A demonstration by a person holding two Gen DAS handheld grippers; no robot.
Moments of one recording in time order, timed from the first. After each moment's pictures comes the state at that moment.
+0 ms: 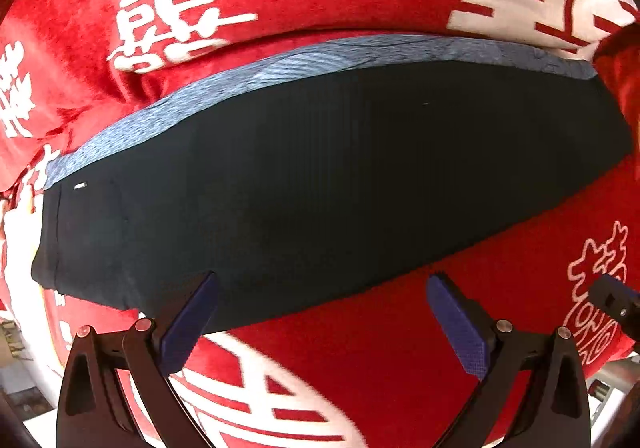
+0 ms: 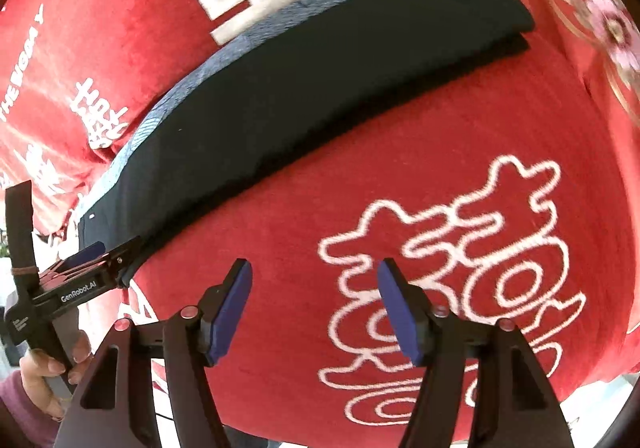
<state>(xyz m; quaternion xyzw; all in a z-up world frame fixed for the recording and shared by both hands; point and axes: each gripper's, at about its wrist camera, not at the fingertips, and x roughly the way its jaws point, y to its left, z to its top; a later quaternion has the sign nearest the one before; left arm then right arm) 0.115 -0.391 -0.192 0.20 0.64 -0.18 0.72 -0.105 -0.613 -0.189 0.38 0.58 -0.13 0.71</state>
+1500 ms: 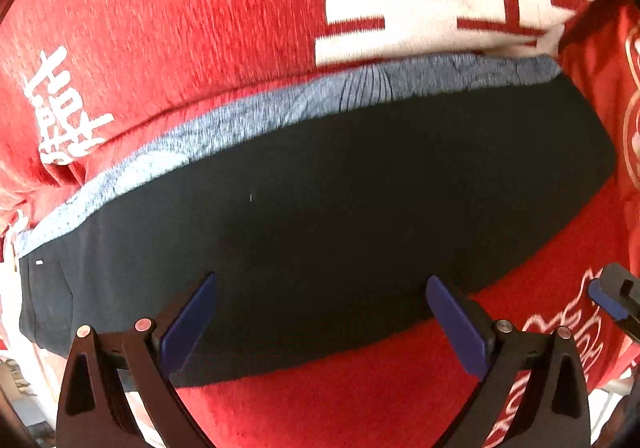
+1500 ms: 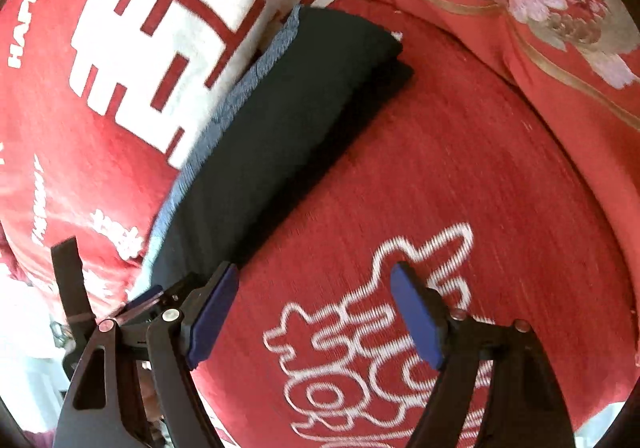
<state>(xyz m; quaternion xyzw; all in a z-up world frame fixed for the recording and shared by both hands) 0.084 -0.527 -0.187 0.22 0.61 -0.22 0.73 -0.149 -0.717 -0.215 0.52 0.46 -0.17 0.70</state>
